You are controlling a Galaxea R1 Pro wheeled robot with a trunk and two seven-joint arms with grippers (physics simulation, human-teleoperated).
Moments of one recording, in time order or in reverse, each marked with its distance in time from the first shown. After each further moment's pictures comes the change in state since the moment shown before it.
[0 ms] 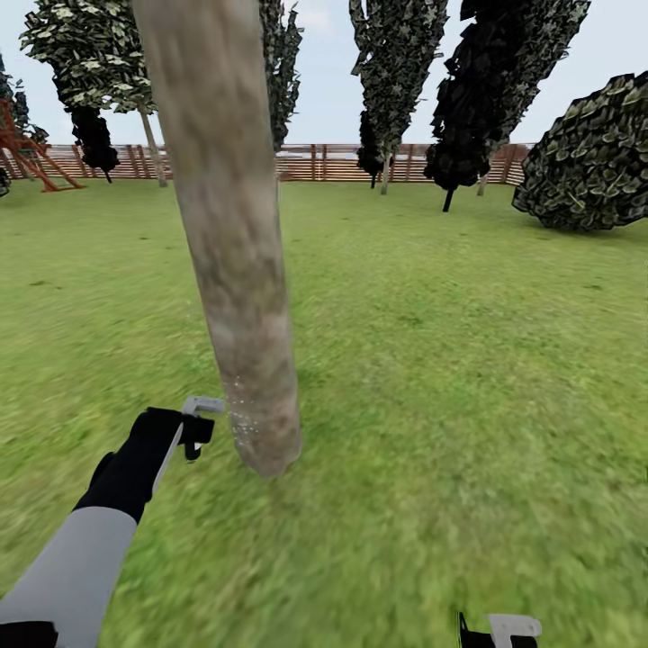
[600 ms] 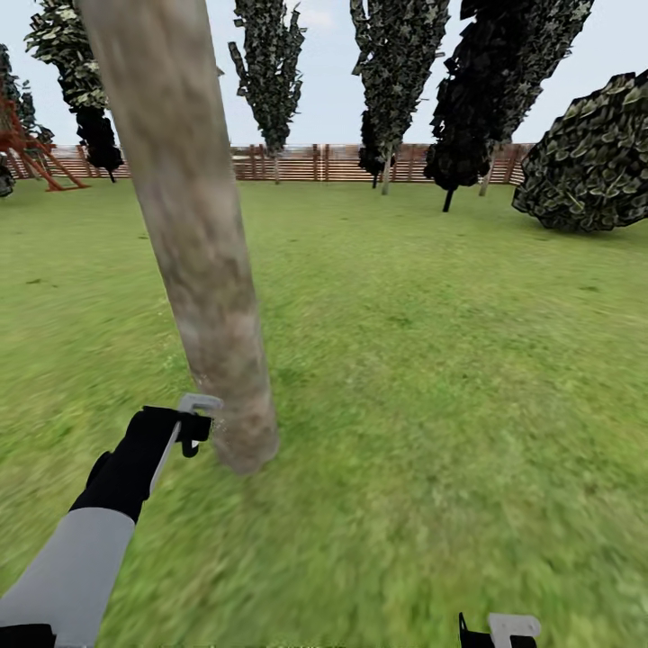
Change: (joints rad) left arm 0.004 0.003 0.016 -0.021 -0.003 0.000 0.001; right arm 0.000 0.001 0.000 0.000 0.000 0.000 0.001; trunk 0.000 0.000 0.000
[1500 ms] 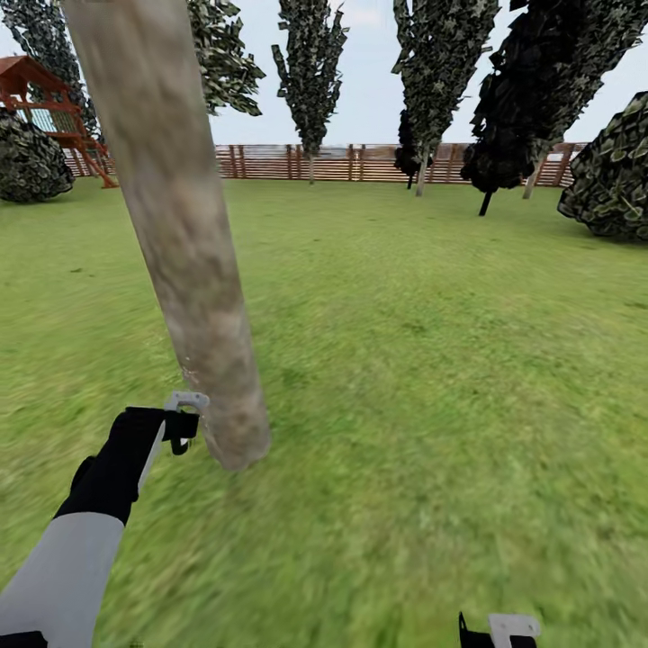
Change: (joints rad) left arm 0.017 0.013 0.072 -0.045 -0.002 -0.001 0.003; right arm 0.000 0.000 0.000 0.000 0.000 0.000 0.000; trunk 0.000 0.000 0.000
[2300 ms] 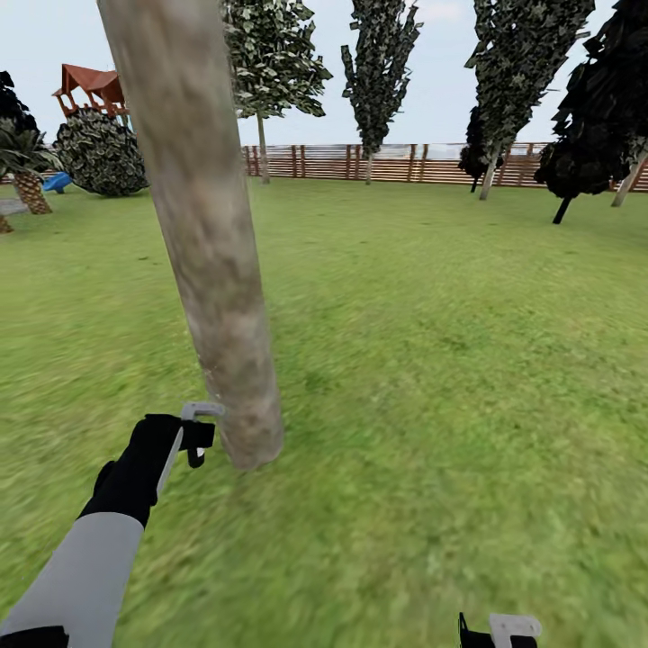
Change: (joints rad) left arm -0.002 -0.064 0.015 0.073 -0.010 -0.007 0.007; right arm 0.000 -0.001 -0.001 0.000 0.000 0.000 -0.001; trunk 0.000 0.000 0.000
